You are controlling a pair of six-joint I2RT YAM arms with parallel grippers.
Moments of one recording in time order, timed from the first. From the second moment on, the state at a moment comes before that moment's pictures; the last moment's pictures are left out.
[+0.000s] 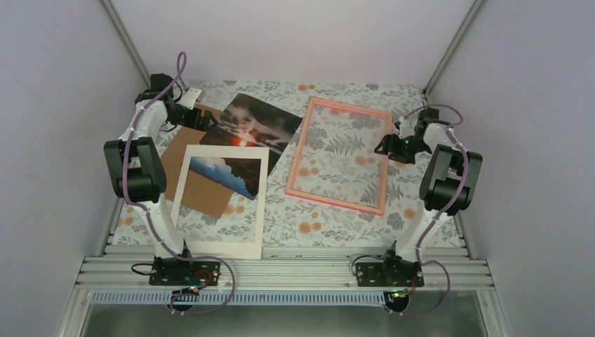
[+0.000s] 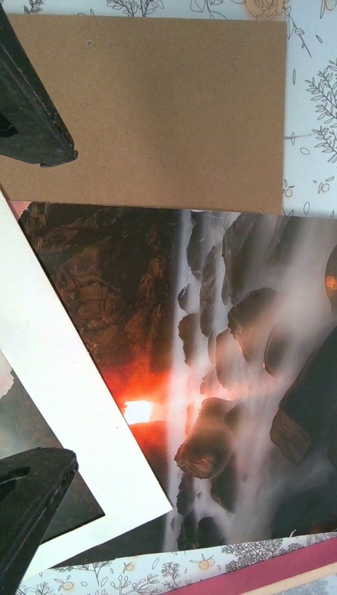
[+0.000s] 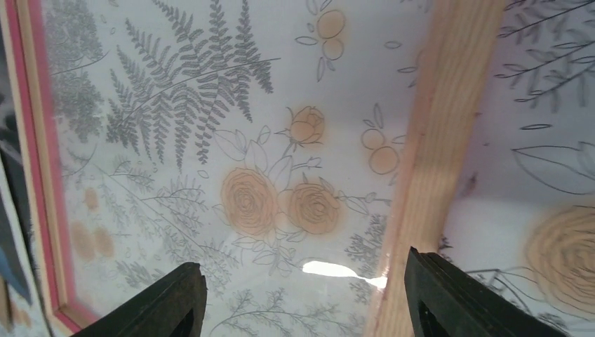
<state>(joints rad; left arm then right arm) 0.15 1.98 1.64 -0.79 0.51 0.37 -0.27 1.93 1.37 -0.83 -0.55 -0.09</state>
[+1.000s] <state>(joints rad) 0.14 1.98 1.64 -0.75 0.48 0.37 -0.16 2.03 1.42 -0.70 -0.41 -0.06</state>
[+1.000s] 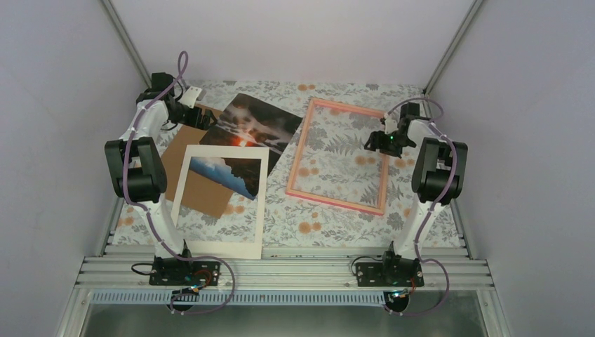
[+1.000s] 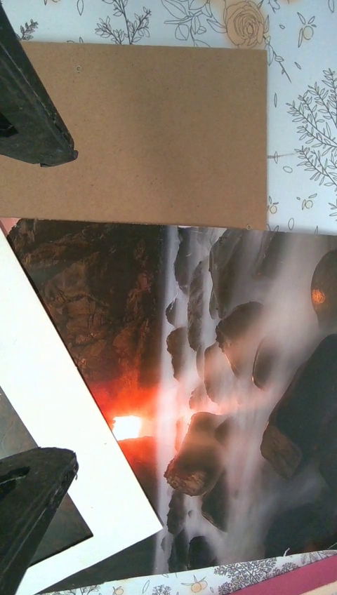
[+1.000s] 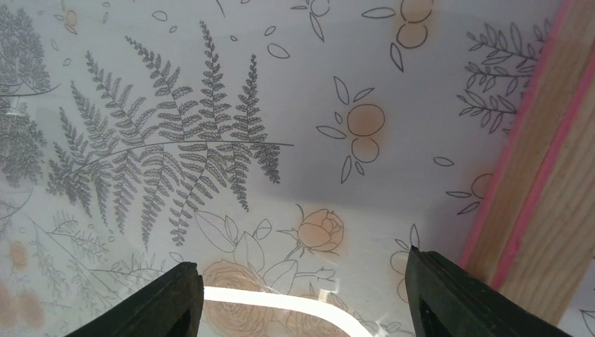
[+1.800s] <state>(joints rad) 0.14 1.98 1.64 -0.73 0.46 0.37 -0.16 2.25 1.82 -0.63 -0.39 0.00</state>
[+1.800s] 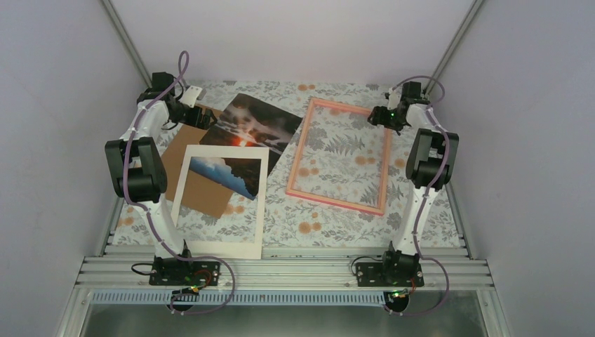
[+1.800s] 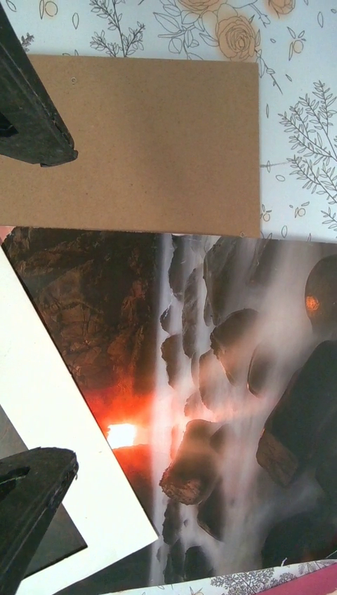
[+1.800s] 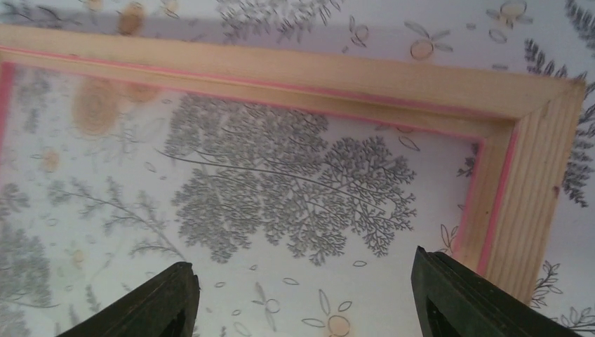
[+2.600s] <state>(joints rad) 0.14 1.97 1.60 -0.70 0.46 0.38 -0.14 2.02 1.60 -0.72 -0.50 -0.12</state>
